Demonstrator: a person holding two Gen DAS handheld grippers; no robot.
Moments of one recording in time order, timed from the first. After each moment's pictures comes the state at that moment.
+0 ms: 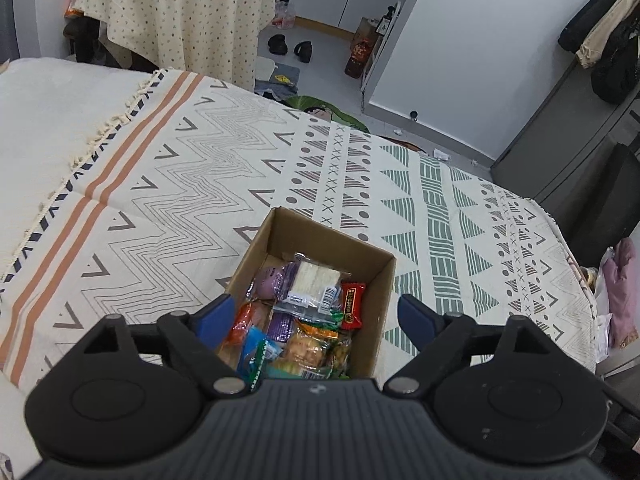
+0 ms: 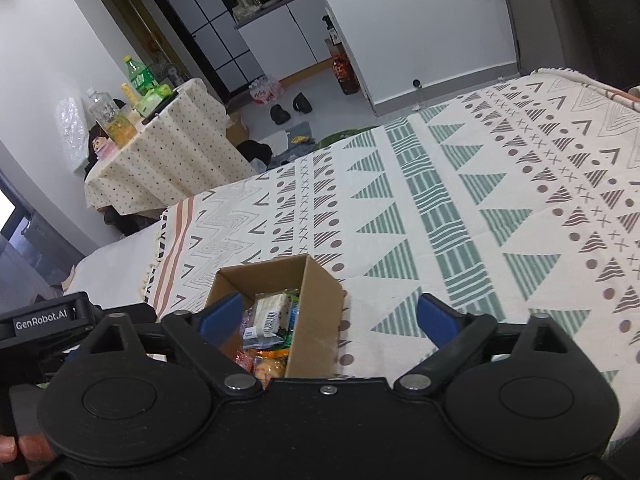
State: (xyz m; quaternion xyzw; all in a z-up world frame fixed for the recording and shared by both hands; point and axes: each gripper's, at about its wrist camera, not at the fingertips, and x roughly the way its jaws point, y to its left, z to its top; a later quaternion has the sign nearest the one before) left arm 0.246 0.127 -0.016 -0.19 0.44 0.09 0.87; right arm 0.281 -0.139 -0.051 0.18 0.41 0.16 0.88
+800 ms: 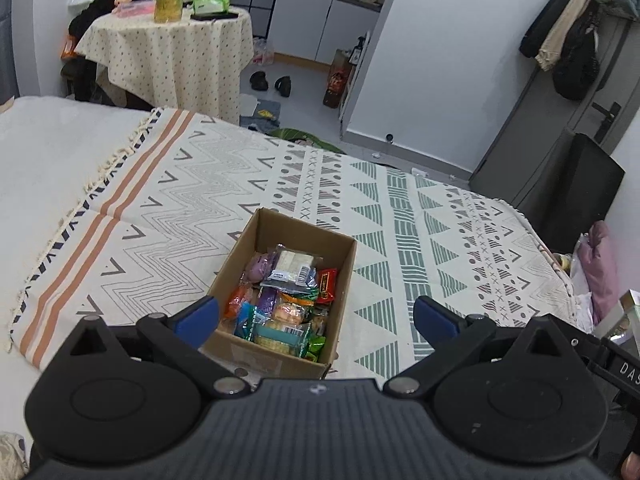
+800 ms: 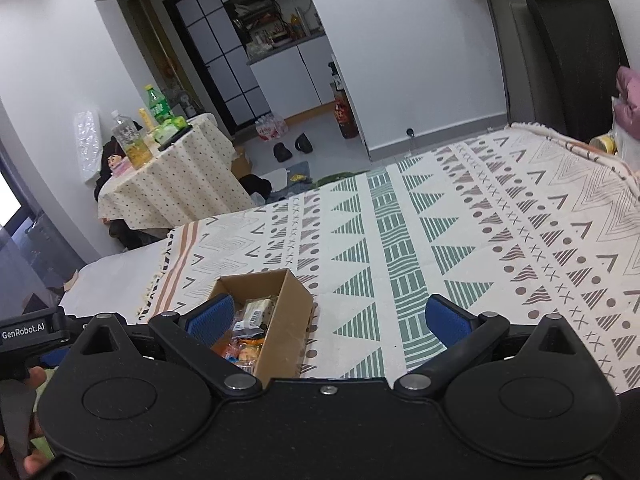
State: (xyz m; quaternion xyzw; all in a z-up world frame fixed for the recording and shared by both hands) left arm 0.161 0.084 0.030 -0.15 0.39 0.07 0.91; right arm 0.206 -0.200 -0.003 0.15 0.34 0.16 0.91
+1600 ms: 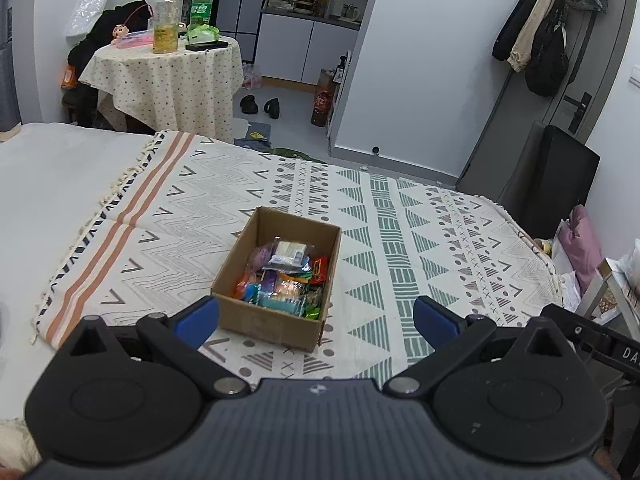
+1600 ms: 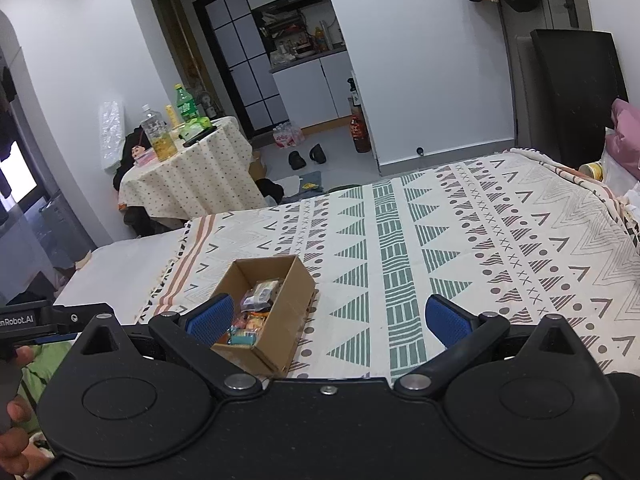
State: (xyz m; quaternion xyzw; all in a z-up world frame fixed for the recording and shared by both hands) left arm 0.079 0.061 0.053 -0.12 0.36 0.06 0.92; right arm 0.139 -0.226 0.018 0.12 0.32 0.18 0.92
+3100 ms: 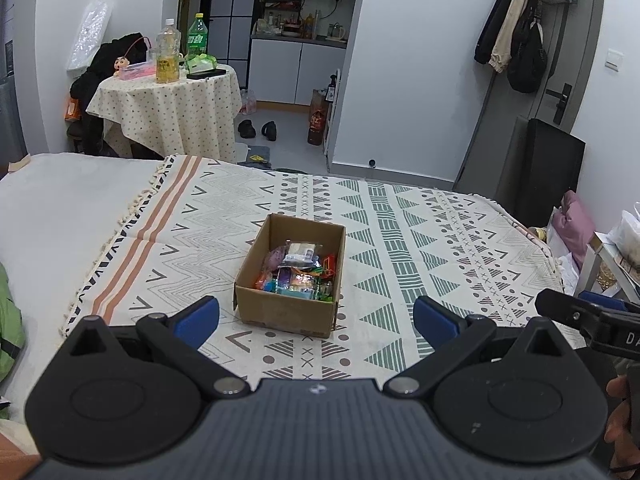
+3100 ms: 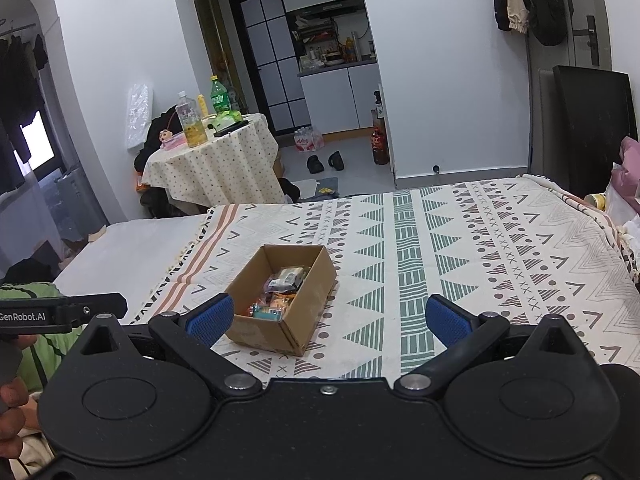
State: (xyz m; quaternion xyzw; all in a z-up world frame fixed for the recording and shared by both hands) left arm 0.015 0.057 0.066 -0.08 0.33 0.05 0.94; right arm 0.081 -0.209 0.039 0.07 0.30 0.21 0.93
